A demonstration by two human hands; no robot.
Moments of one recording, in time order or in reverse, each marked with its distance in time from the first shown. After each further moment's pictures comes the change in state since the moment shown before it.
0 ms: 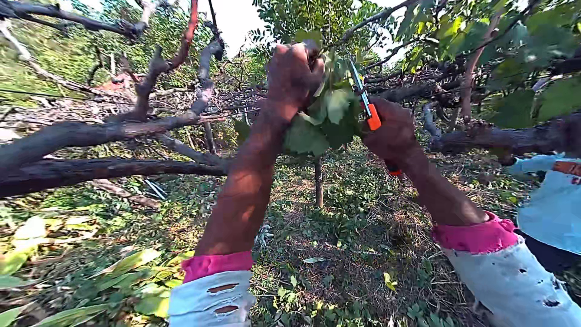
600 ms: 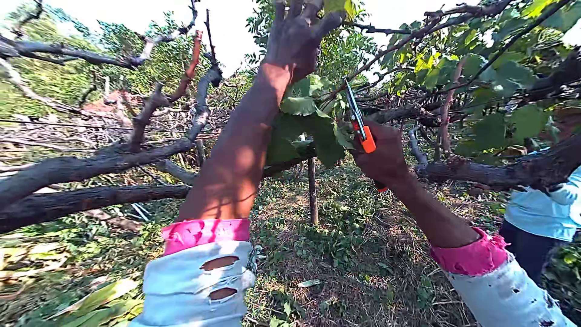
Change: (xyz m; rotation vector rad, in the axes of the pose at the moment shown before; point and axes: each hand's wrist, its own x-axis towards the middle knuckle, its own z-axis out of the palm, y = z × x) left_hand 0.103 -0.007 -0.014 0.369 -0.098 0.353; right_hand -0.002 0.001 0.002 0.107 0.111 -0.087
